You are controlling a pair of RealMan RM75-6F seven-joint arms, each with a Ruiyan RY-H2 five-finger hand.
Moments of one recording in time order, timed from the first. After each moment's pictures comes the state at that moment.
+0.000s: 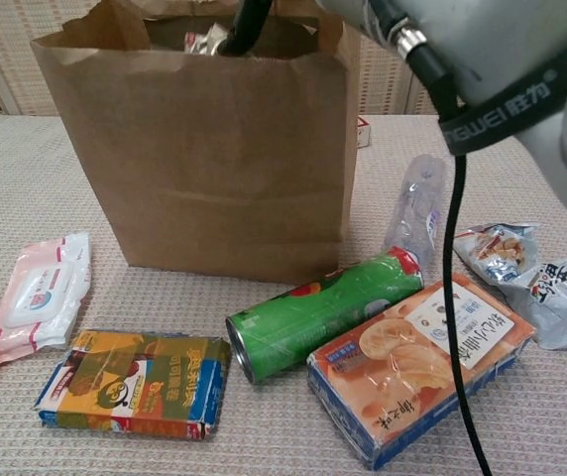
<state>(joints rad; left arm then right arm) -0.08 -1.15 -0.04 -1.53 1.50 1.49 0.03 1.11 -1.65 0.48 -1.85 -0.78 1.35 -0.99</state>
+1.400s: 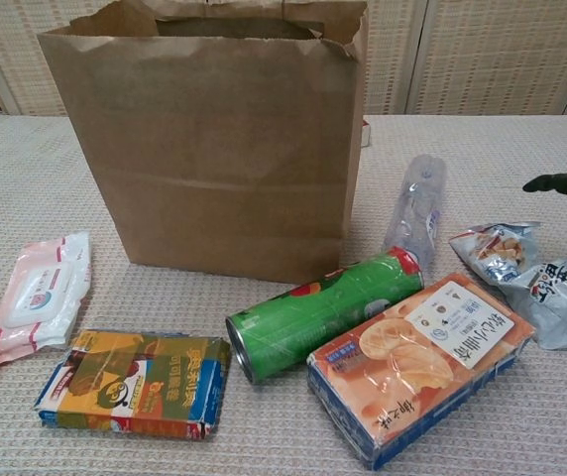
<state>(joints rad) -0.08 -1.15 -0.04 -1.54 1.49 1.49 0.06 0.56 -1.33 0.05 -1.77 -0.79 1.16 -0.61</state>
